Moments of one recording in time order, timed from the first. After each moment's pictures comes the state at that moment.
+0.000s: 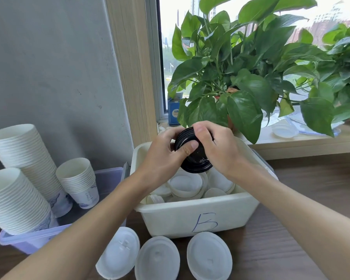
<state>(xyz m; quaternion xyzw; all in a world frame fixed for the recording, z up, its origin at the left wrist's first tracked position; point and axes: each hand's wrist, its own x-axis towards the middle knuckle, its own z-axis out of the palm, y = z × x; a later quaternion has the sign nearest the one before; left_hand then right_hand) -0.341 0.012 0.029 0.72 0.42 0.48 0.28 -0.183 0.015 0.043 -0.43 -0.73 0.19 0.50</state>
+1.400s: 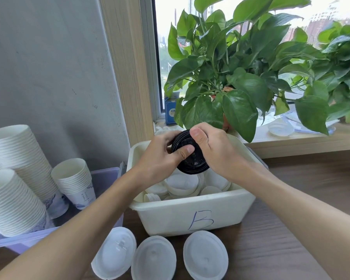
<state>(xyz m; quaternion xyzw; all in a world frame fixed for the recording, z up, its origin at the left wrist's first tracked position) -0.341 0.014 0.029 0.74 0.38 0.45 0.32 -0.176 0.015 0.040 -0.45 -0.74 0.20 0.45</state>
